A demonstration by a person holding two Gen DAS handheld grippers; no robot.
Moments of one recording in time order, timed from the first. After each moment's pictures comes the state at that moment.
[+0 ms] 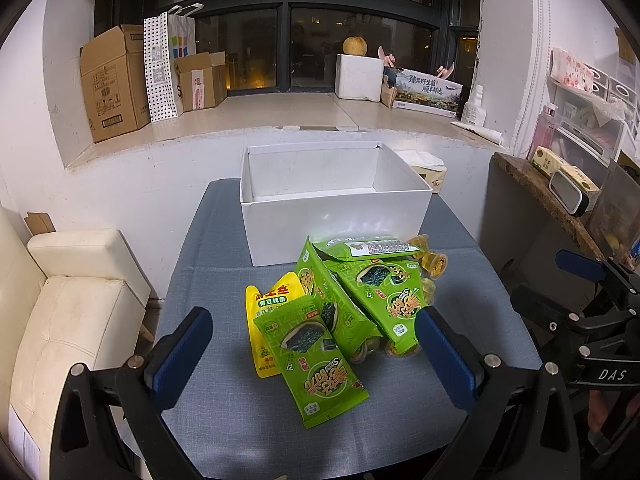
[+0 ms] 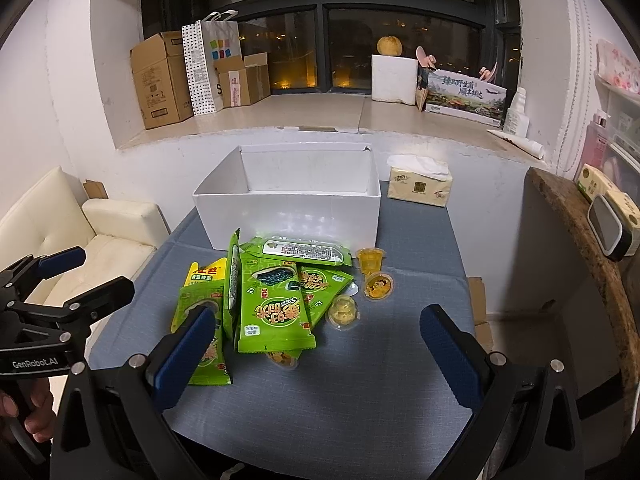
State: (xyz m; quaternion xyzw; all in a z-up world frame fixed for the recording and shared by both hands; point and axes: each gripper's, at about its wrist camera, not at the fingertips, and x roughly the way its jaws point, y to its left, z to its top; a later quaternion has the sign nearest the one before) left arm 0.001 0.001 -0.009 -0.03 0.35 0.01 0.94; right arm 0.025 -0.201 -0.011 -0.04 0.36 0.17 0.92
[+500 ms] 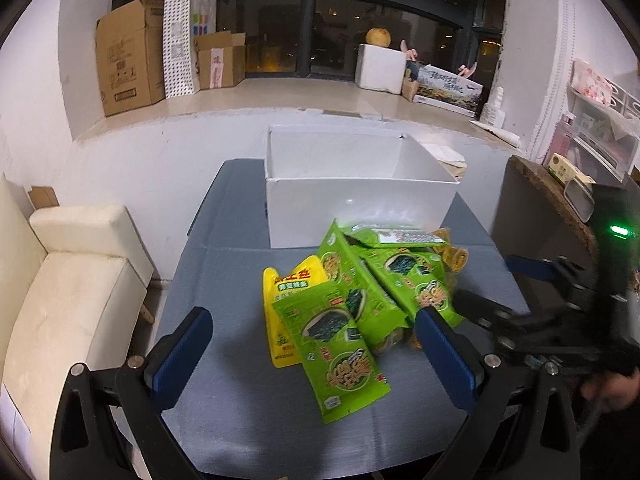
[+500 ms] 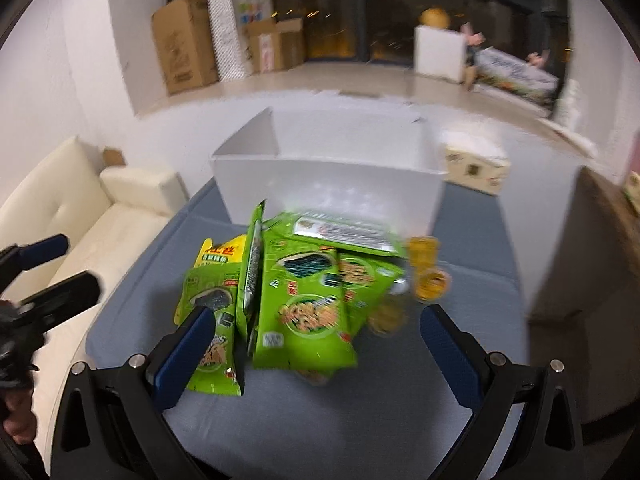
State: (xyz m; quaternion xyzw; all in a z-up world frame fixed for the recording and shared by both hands) left arm 0.006 0.033 -0.033 -0.07 0.37 0.03 0.93; right arm 0.088 -0.147 -0.073 -0.07 0.41 0.25 0.88
